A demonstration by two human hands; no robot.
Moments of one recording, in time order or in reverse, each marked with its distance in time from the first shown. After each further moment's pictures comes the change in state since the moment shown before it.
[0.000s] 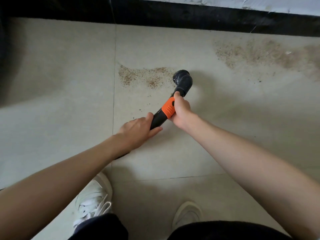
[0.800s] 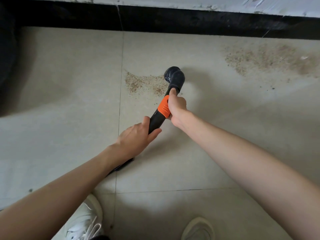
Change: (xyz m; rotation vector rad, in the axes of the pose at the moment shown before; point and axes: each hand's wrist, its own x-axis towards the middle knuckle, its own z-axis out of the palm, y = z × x) left_hand 0.003 -0.013 -0.005 -0.140 0.079 -0.115; right_hand 0.005 -0.016 0.040 -0.257 0.020 -0.084
